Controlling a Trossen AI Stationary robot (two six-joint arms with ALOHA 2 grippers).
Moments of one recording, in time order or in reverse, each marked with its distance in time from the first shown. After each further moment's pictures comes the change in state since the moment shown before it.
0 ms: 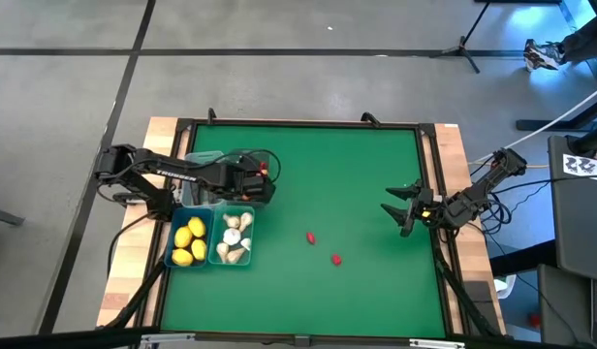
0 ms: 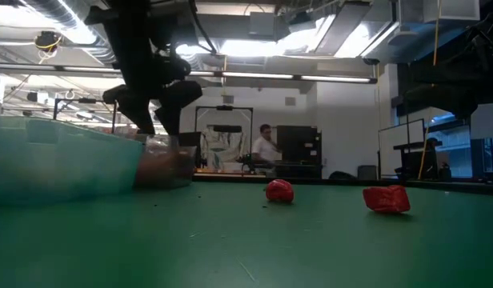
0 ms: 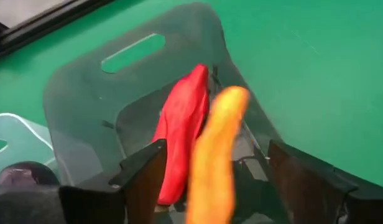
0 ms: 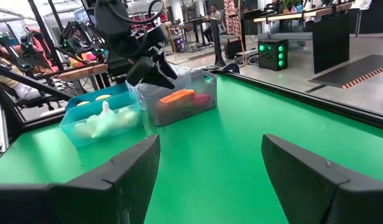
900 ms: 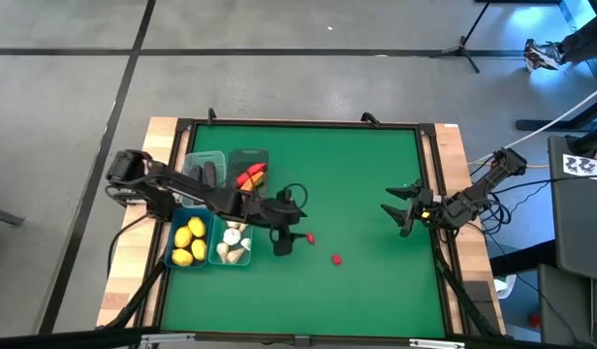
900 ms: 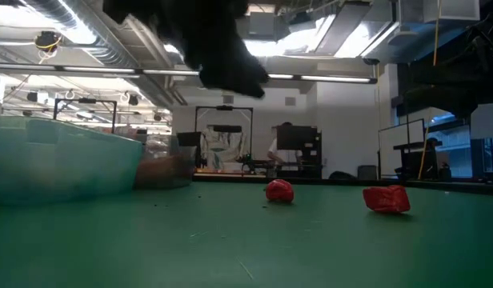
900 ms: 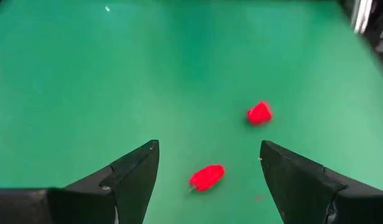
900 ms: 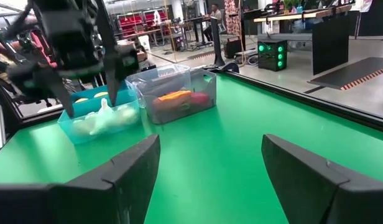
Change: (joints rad) left arm -0.225 0.130 0.048 0.761 0.443 0.819; right arm 0.000 0.005 0.000 0.000 0.000 -0.013
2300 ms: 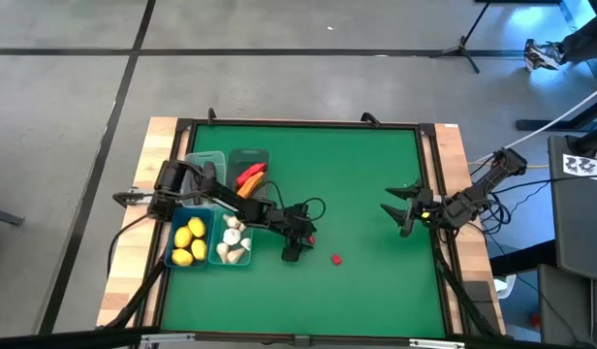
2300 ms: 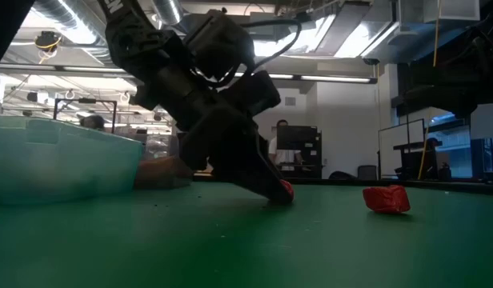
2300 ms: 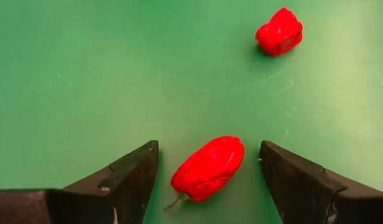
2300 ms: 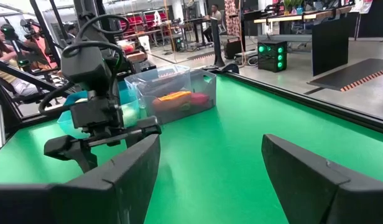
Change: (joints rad) left arm 0.061 0.391 0.001 0.301 0.200 0.186; right arm 0.000 0.001 0.000 0.000 0.000 -0.004
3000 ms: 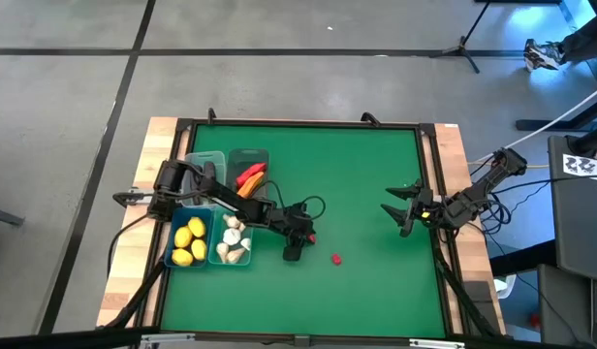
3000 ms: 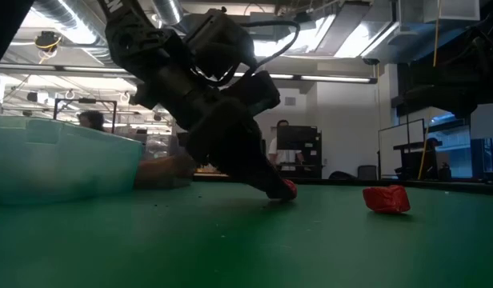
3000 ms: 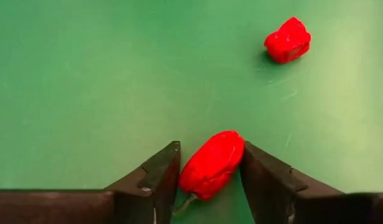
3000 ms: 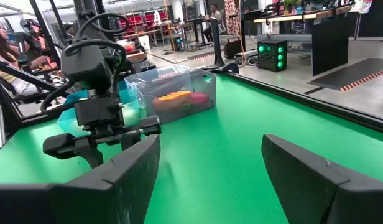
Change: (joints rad) left arm 0.001 -0.010 -0.001 -0.002 -0.007 -0.074; right arm 0.000 0.000 0.000 0.000 0.000 0.000
